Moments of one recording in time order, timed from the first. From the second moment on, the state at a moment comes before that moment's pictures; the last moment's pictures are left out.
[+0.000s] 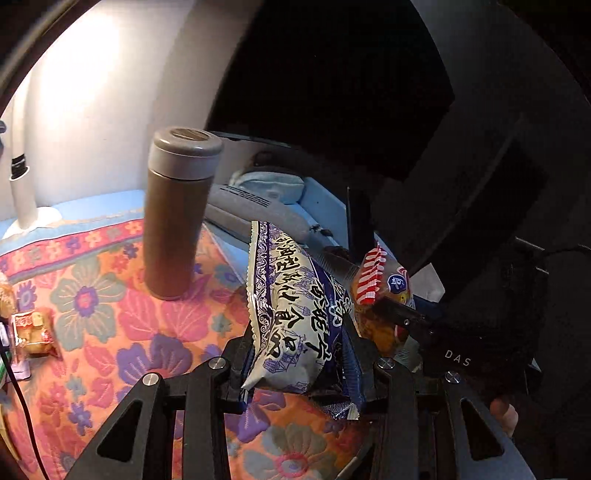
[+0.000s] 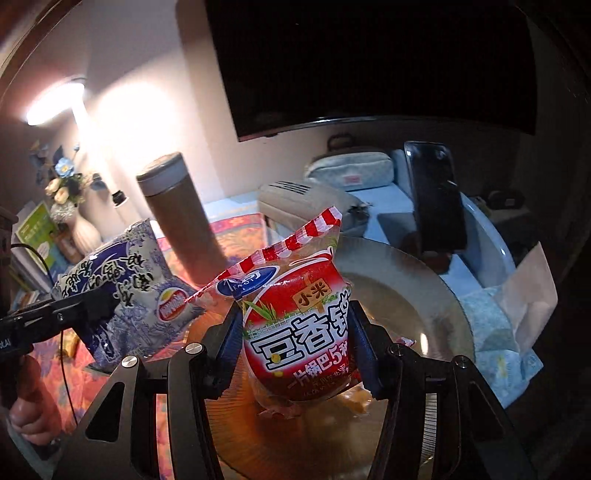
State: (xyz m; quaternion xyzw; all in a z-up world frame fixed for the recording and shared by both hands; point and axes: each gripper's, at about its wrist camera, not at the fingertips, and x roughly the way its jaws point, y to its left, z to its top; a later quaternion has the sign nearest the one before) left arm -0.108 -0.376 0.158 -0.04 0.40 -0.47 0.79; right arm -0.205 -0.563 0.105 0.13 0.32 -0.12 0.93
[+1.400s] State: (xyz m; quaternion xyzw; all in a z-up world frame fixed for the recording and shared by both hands) left arm -0.097 -0.251 0.165 -0.06 0.36 -0.37 0.86; right arm -0.188 -0.469 0.117 0.09 0.32 -0.01 0.94
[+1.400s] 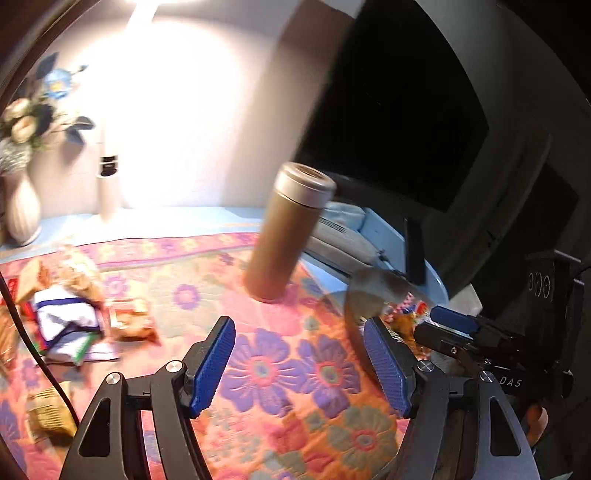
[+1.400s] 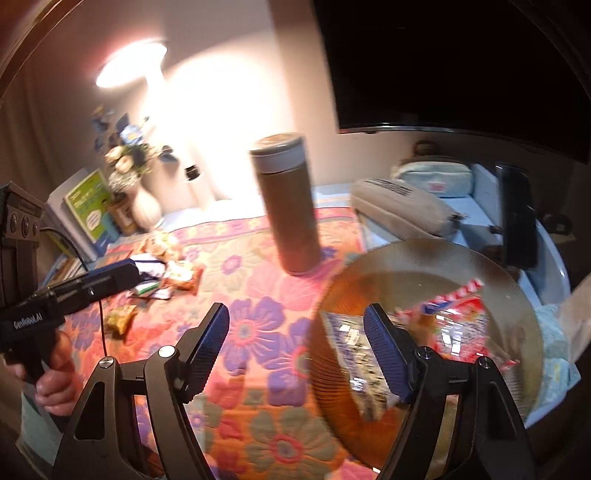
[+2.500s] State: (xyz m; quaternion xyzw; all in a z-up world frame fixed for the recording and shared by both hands) left arm -0.026 0.037 0.125 -0.21 0.34 -0.12 0.91; right arm -0.029 -0.299 0.077 0.05 0.41 0.14 0.90
